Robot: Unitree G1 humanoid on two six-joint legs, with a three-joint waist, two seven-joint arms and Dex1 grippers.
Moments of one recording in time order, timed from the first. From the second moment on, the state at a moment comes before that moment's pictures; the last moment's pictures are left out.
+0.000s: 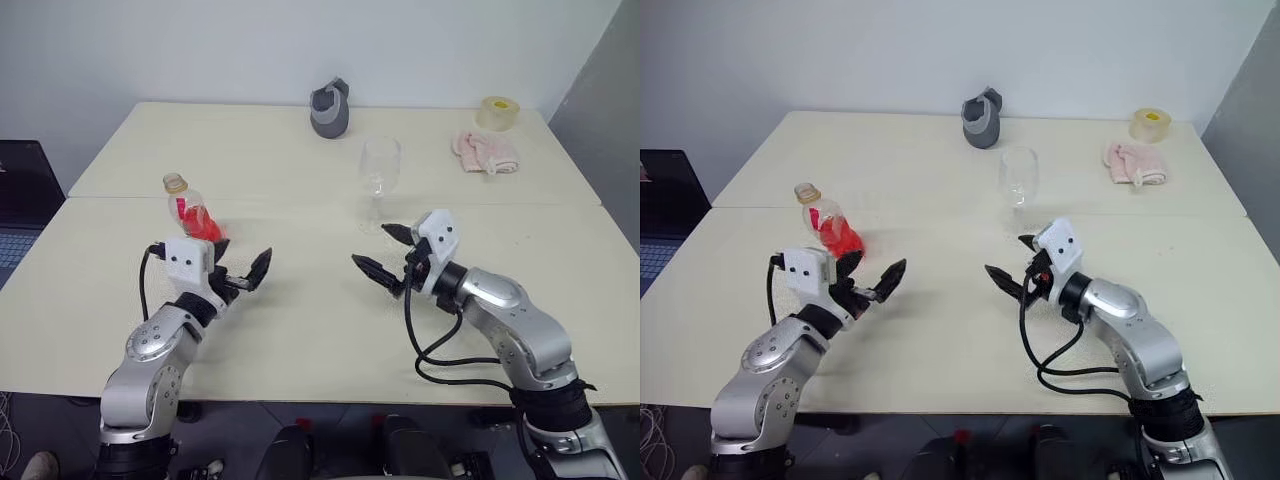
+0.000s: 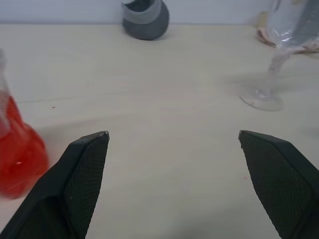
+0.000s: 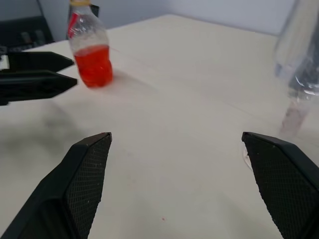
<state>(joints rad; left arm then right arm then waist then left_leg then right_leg) -0.05 0.40 0.18 -0.39 -0.43 0.48 -0.37 -0.34 -0.36 0.15 -0.35 0.34 0.60 0.46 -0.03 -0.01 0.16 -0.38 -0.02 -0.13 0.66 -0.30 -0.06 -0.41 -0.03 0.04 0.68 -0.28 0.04</state>
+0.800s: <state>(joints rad) 0.11 0.50 0.20 -0.66 -0.60 0.60 -0.47 -0.57 -0.14 0.10 0.31 0.11 0.25 0.29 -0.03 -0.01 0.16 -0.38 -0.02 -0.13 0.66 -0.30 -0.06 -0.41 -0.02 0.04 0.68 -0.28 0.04</state>
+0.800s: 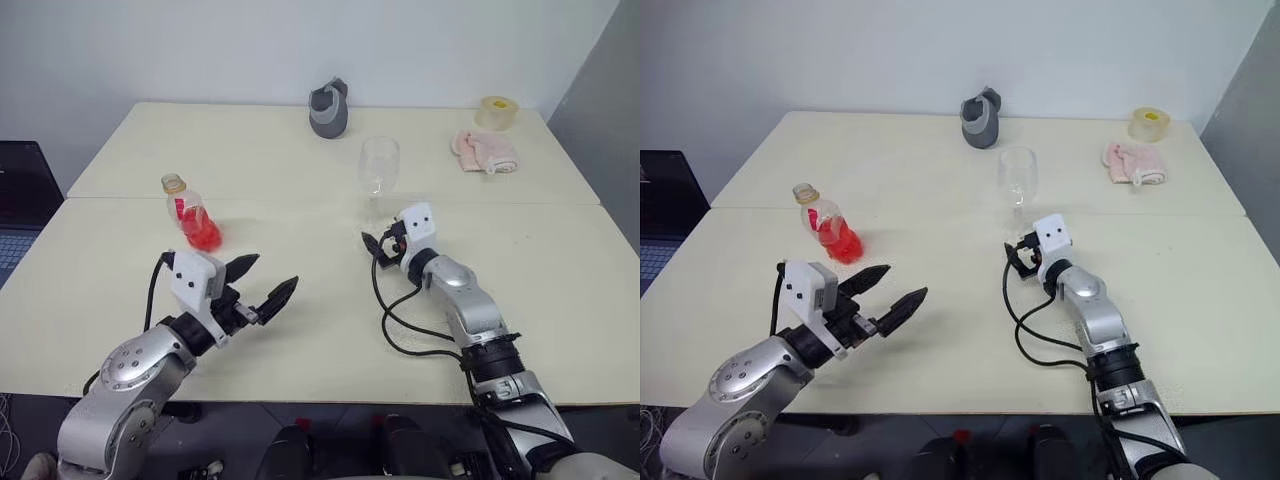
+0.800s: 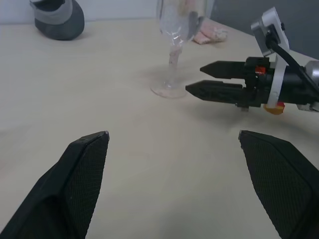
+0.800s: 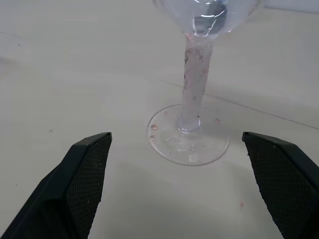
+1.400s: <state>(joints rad) 0.11 0.50 0.20 -0.63 -0.59 0.56 -0.48 -0.83 -0.07 0.03 0.76 0.09 0.01 0.24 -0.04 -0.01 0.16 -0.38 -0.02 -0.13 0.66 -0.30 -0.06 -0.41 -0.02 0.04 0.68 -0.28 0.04</state>
